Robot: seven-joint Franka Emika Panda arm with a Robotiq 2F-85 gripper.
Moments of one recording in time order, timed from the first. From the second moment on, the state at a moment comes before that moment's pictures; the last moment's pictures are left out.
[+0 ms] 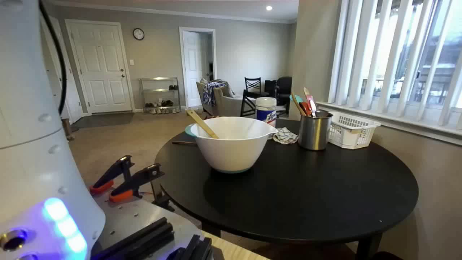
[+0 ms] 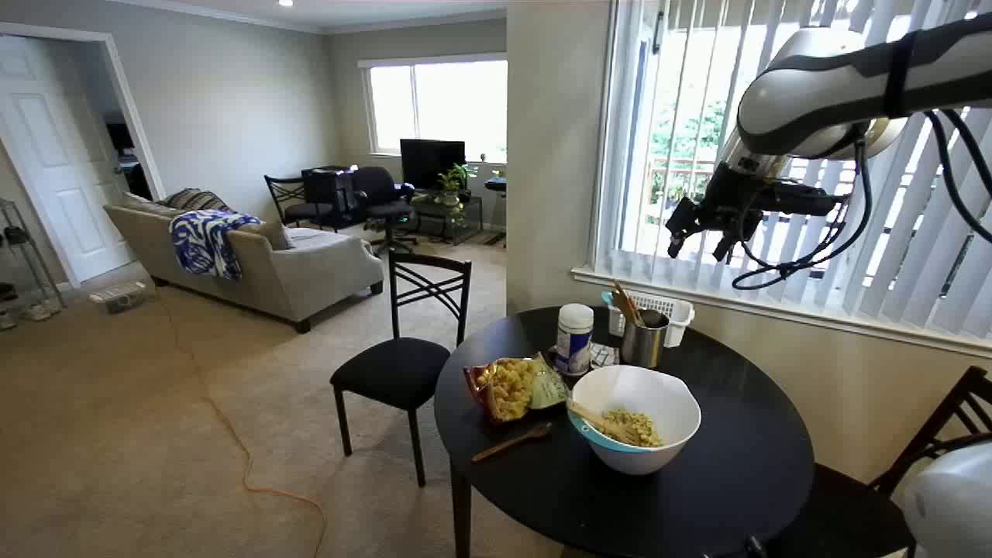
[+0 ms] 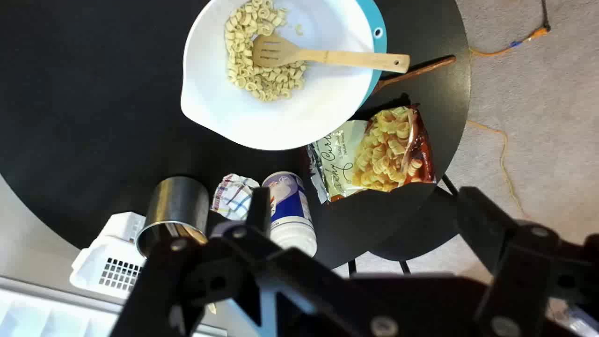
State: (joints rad) arm 0.01 -0.60 -0.03 -2.41 0.10 2.12 0.06
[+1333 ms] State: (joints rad) arm 0.01 -0.57 0.02 -2.41 0.05 2.13 0.07
